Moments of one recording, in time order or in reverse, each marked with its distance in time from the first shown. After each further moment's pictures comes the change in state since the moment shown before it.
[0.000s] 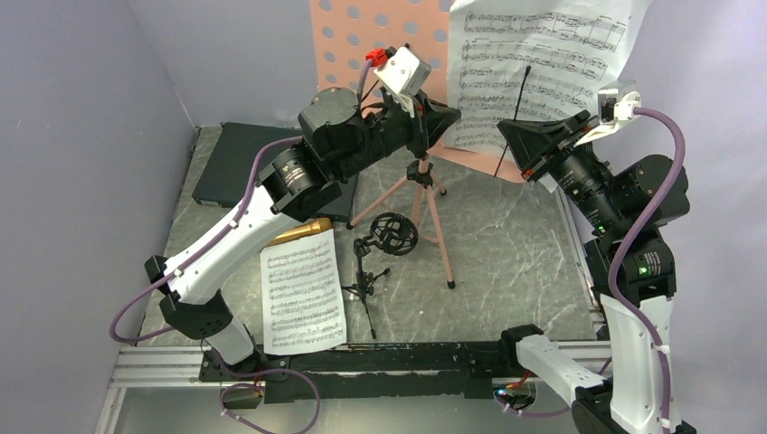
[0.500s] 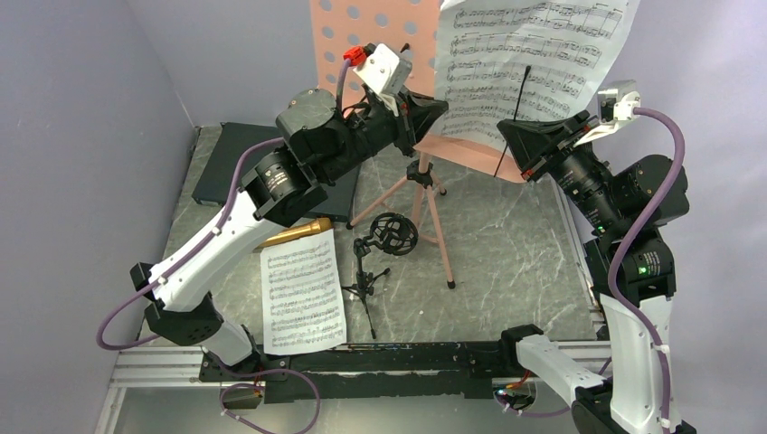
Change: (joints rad) left arm 0.000 -0.060 -0.039 0.029 -0.040 0.031; right arm 0.000 0.000 -0.002 0.001 0.000 0.001
